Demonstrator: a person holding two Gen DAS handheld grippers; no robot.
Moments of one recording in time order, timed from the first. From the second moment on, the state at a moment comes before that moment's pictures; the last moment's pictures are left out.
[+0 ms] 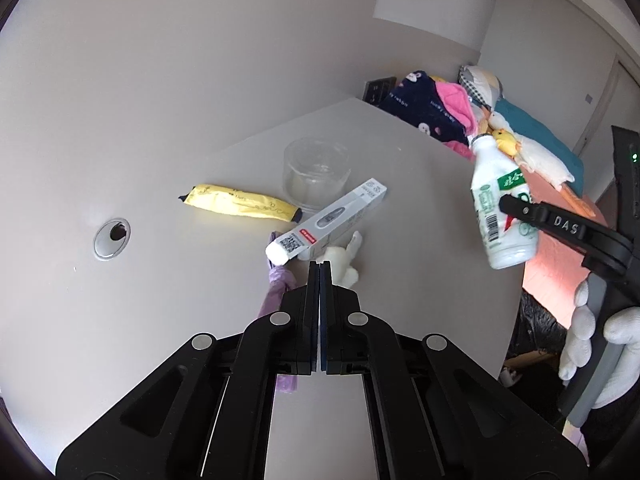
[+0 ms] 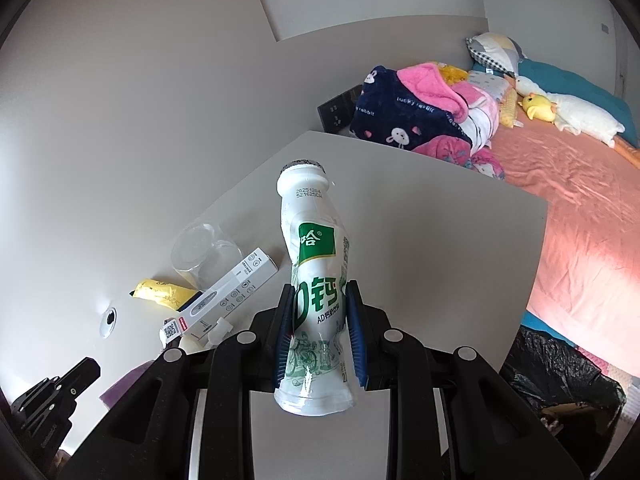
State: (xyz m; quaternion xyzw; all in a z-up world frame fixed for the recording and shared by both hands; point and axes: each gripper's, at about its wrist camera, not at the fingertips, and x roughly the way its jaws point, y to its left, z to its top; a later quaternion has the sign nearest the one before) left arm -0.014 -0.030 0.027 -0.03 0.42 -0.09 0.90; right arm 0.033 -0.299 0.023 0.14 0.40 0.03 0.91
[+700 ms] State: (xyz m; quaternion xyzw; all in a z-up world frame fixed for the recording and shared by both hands) left arm 0.001 0.001 -0.028 -0.04 0.48 -0.04 0.88; right arm 0.025 -0.298 0.015 0.14 0.41 0.02 0.90
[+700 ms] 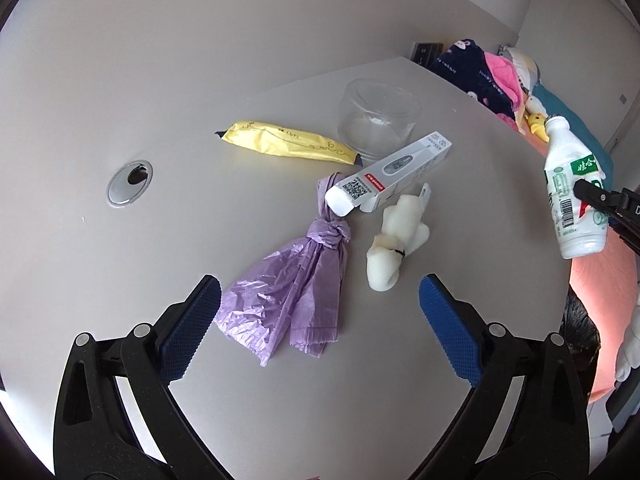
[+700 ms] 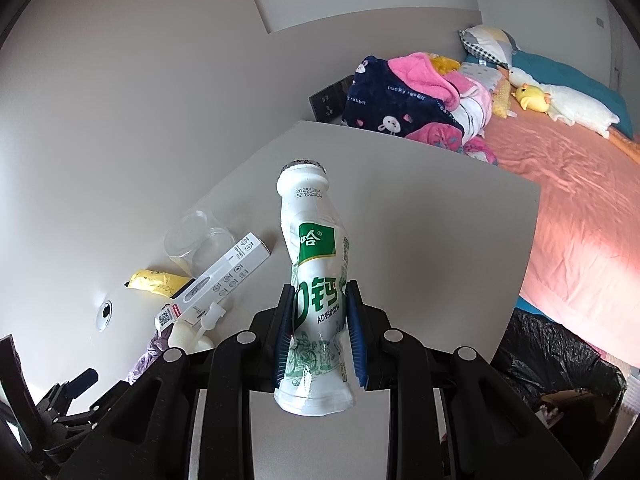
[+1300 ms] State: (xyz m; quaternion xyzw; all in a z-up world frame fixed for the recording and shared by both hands) left arm 0.035 0.009 -0.071 -0.03 0.53 -0.03 0.85; right arm 0.039 -0.290 0.002 0.13 0.43 0.02 0.89
